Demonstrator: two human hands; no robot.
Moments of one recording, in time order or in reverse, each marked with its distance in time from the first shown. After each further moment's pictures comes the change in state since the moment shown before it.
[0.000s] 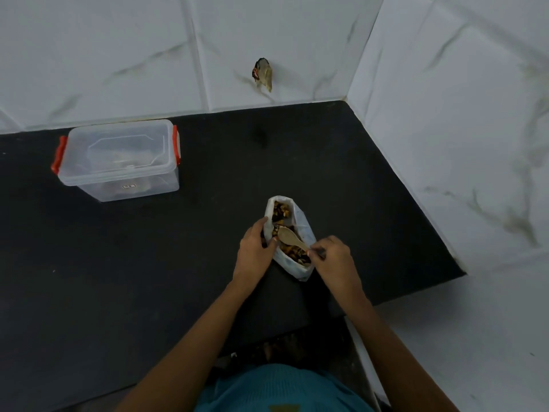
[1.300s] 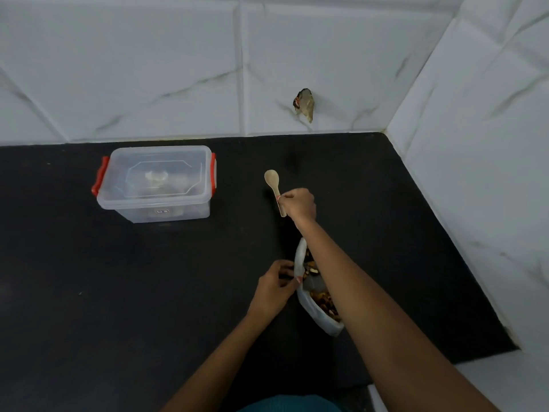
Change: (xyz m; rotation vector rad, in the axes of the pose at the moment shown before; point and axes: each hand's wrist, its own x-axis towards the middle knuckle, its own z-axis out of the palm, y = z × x) left_hand 0.017 -0.007 -0.021 -0.263 -0.114 -0.119; right_hand 0.181 -0.132 0.057 0.266 -0.120 0.182
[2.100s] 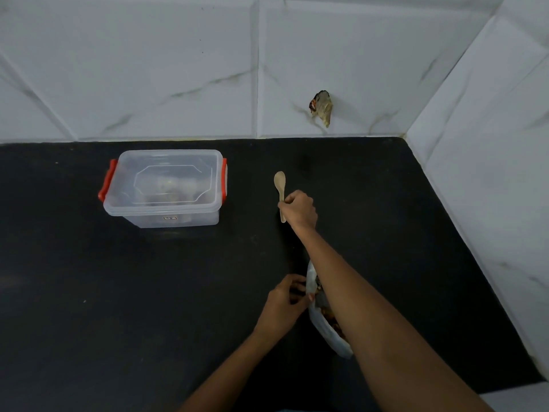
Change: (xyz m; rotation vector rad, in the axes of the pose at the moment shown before) left_hand 0.005 0.000 -0.004 -0.001 -0.045 0.002; right_hand 0.025 -0.003 0.033 -0.105 0.042 -0.049
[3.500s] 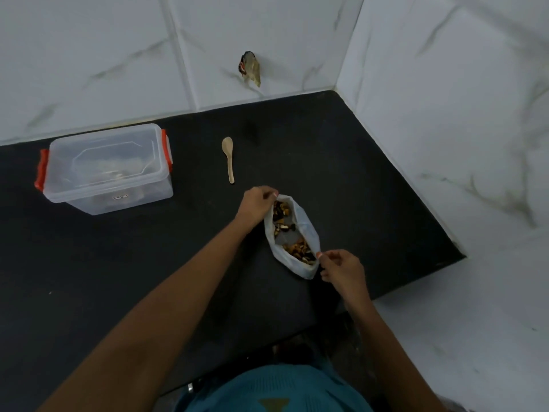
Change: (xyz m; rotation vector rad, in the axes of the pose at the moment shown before) left_hand 0.058 0.059 0.005 0.469 -0.018 0.128; right_hand -0.212 0.150 -0.090 0.436 0.126 0.375
